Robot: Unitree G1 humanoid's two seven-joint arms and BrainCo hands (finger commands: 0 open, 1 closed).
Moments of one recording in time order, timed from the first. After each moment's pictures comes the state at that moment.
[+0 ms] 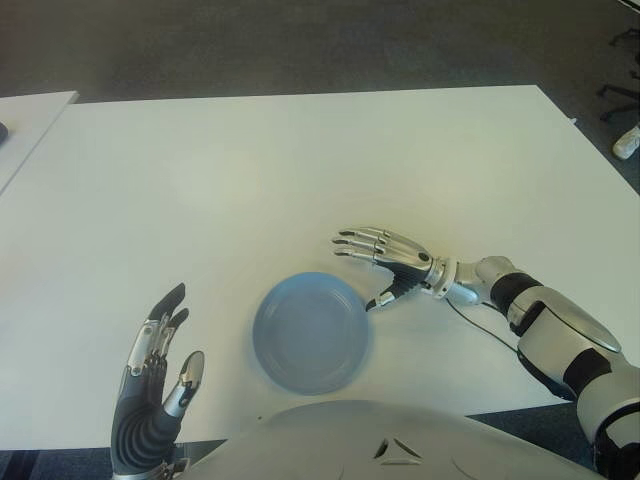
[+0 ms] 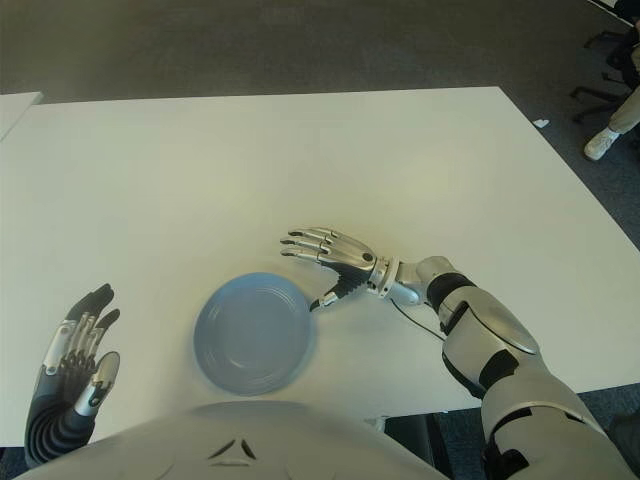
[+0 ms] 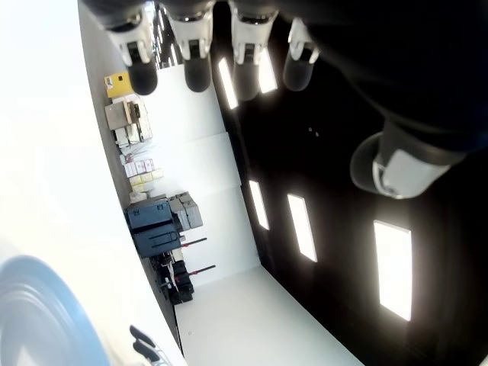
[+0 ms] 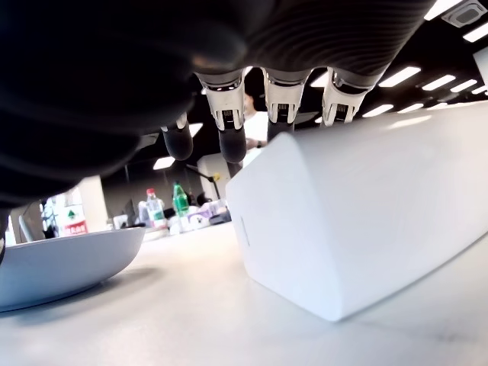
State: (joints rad) left arm 1.14 0.09 0.07 -0.41 -0.04 -0.91 -0.08; right arm -0.64 -0.49 0.95 1.11 -1.12 -1.05 -1.02
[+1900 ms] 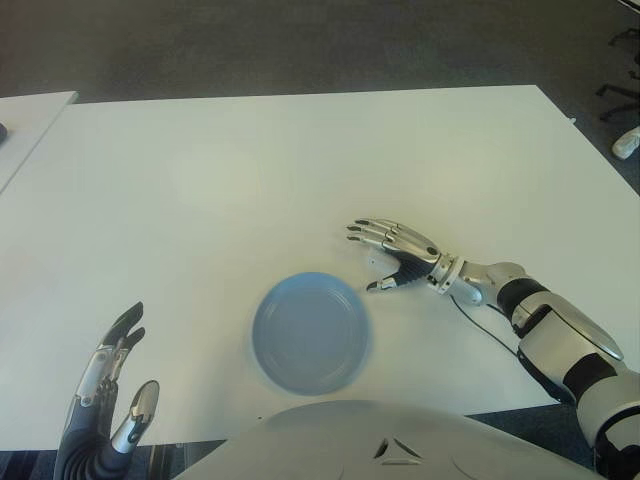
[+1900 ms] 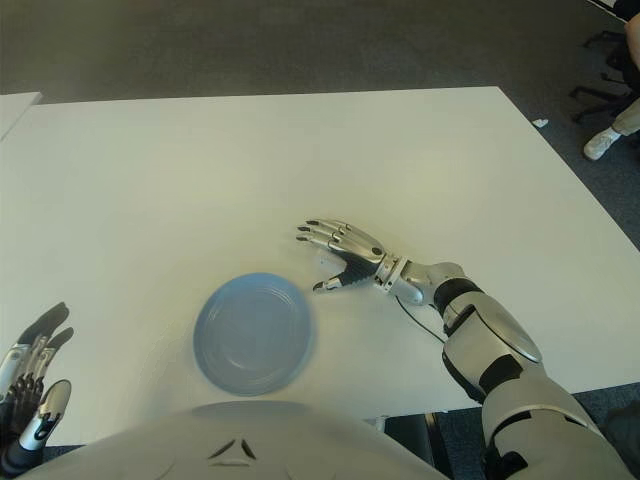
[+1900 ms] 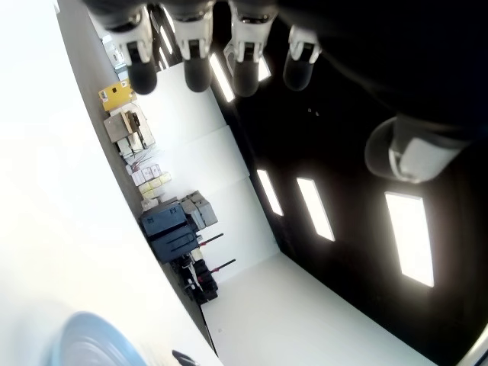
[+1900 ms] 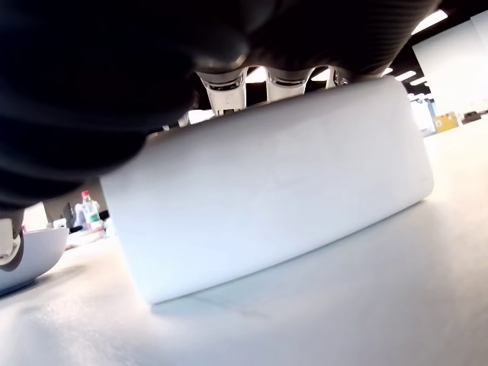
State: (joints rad) left arm 1.17 0.11 0.27 -0.36 -0.14 -1.03 -0.21; right arm -0.62 -0.49 0.84 1.17 -1.01 -0.99 -0.86
